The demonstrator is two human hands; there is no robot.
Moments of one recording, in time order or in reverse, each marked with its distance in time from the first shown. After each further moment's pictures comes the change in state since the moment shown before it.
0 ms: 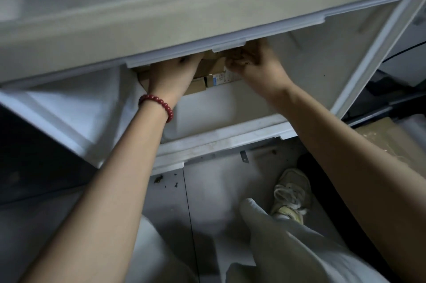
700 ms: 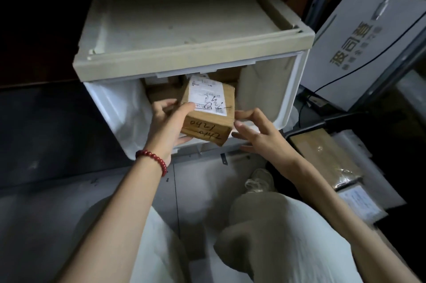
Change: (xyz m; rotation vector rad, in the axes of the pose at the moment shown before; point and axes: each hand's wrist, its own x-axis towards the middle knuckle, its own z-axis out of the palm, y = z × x) left_hand -0.151 0.065 -0.052 -0.440 -0.060 -0.422; right_hand -0.189 -0.059 -0.056 0.063 -0.156 0.197
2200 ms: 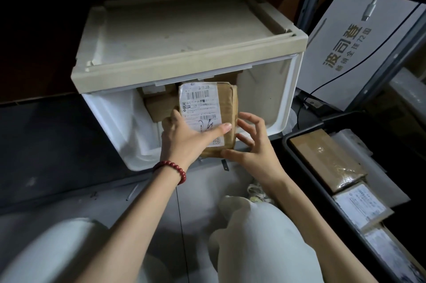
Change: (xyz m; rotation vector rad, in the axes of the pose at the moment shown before) left_hand -0.017 0.001 0.025 0.716 0.068 0.137; right_hand -0.007 0.026 0.027 0.155 0.138 -0.183
